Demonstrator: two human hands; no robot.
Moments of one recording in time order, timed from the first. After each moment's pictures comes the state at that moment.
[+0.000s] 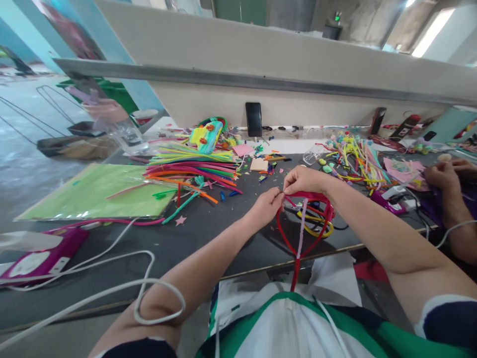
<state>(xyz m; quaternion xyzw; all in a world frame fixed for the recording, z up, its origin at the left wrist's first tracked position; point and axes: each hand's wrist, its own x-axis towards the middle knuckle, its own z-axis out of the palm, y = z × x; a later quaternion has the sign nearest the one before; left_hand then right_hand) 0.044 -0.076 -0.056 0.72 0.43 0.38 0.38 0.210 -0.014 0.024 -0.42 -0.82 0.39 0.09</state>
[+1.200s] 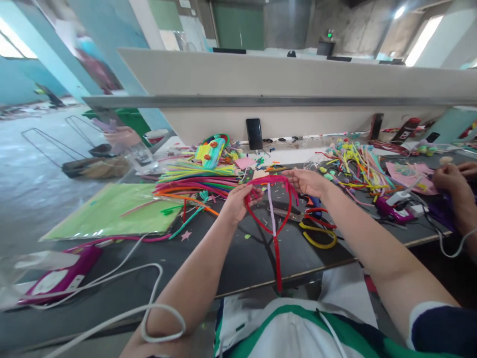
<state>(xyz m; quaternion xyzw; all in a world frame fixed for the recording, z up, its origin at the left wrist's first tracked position) -0.014 -0.025 -0.051 0.37 0.37 0.57 0.63 0.236 0.028 -0.011 -0.35 -0.54 0.69 0.33</state>
